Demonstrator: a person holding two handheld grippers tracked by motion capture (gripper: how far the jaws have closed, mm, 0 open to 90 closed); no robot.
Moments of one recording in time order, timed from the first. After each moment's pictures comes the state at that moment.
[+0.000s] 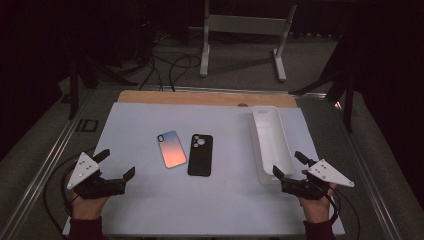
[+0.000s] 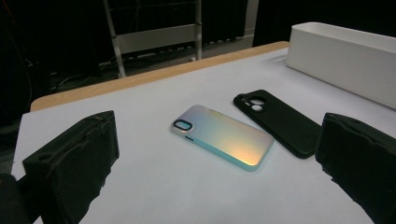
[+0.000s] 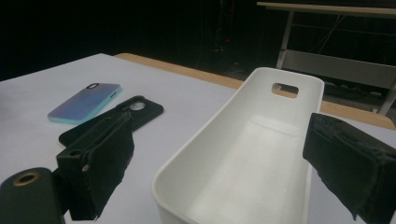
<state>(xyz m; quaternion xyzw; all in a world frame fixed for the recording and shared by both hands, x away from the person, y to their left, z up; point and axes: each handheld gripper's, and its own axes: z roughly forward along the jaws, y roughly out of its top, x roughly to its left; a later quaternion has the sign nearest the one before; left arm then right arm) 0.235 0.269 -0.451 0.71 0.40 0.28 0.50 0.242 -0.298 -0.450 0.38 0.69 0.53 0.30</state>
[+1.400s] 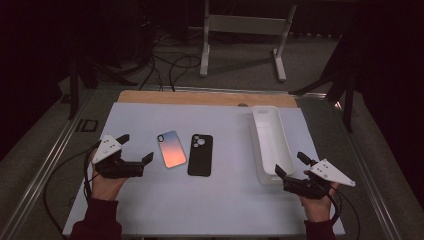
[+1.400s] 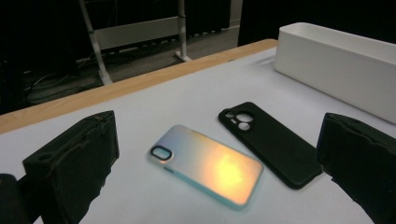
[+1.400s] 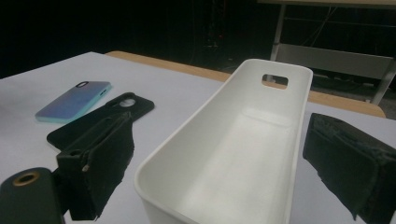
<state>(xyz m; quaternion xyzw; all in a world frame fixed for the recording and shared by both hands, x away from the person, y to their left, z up) 0.284 0.229 -0.435 0.74 0.38 0.25 0.50 0.245 -0.306 -0.456 0.40 0.69 0.52 0.30</state>
